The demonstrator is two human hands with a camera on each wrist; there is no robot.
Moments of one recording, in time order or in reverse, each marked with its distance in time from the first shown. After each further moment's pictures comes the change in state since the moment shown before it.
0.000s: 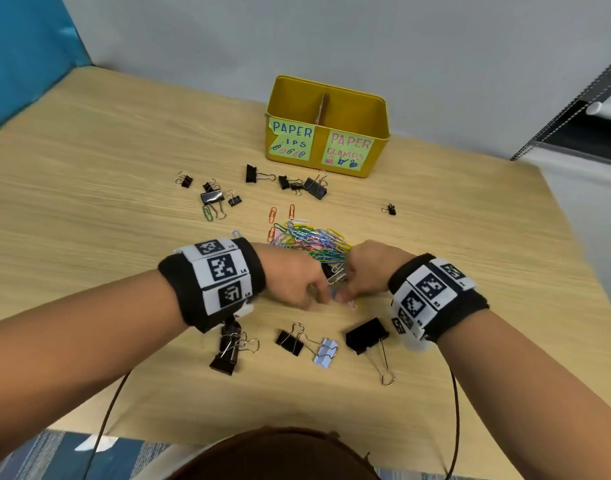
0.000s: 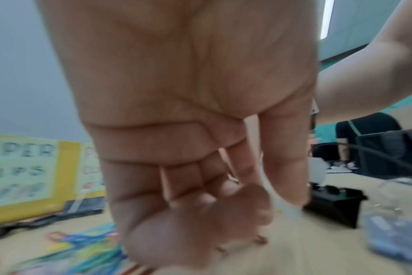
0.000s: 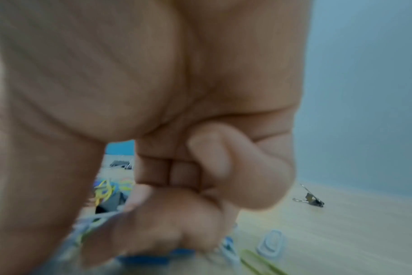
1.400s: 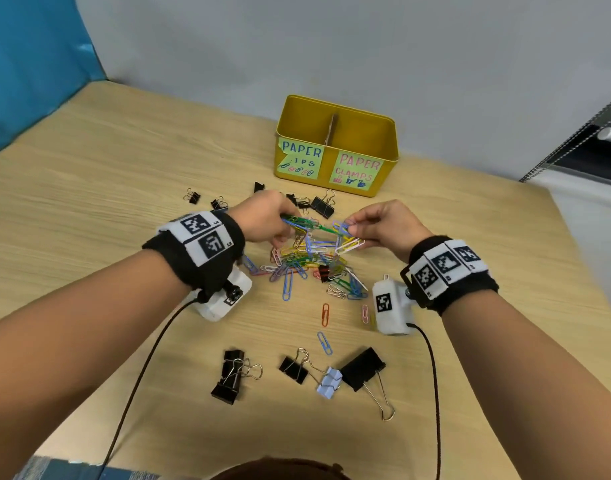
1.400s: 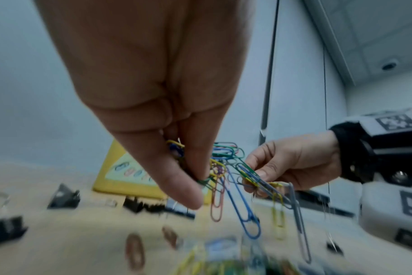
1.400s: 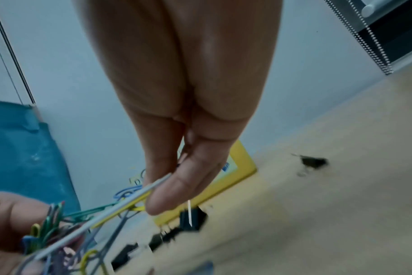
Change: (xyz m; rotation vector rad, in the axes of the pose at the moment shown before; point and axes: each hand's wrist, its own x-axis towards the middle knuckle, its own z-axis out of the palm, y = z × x) left_hand 0.005 -0.079 -0.039 -0.684 0.557 -0.333; right_hand 0.040 0.033 -0.042 1.178 0.358 -0.080
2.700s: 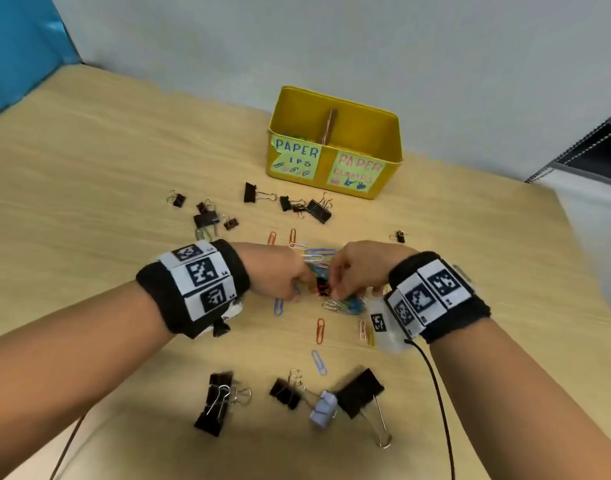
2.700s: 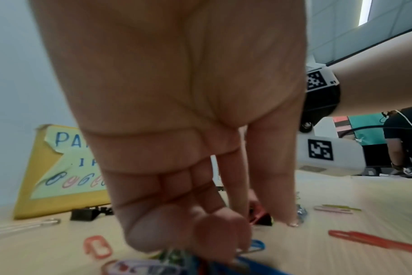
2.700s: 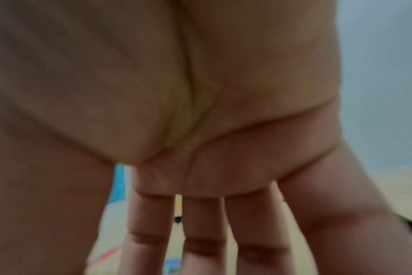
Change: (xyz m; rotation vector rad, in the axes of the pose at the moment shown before) left_hand -0.007 0.015 0.029 0.676 -0.496 0.193; right_hand -0.013 -0.029 0.022 -0.864 -0.502 0.225
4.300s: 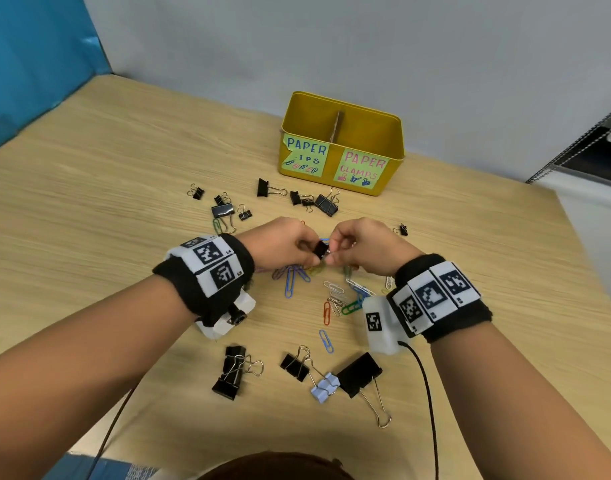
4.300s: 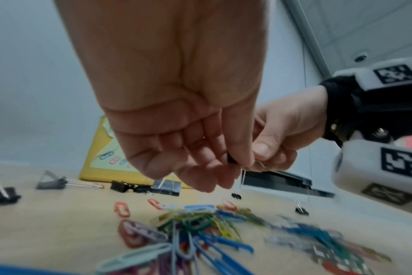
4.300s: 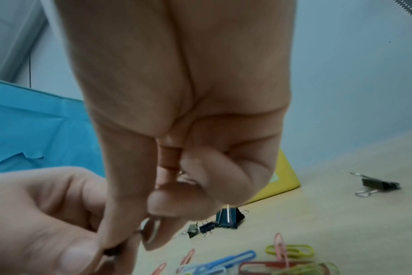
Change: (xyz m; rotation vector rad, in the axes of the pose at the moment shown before) left_hand -0.011 -0.008 0.013 -0.460 0.452 -0.034; right_hand -0.009 -0.001 0.019 0.330 0.398 -0.243
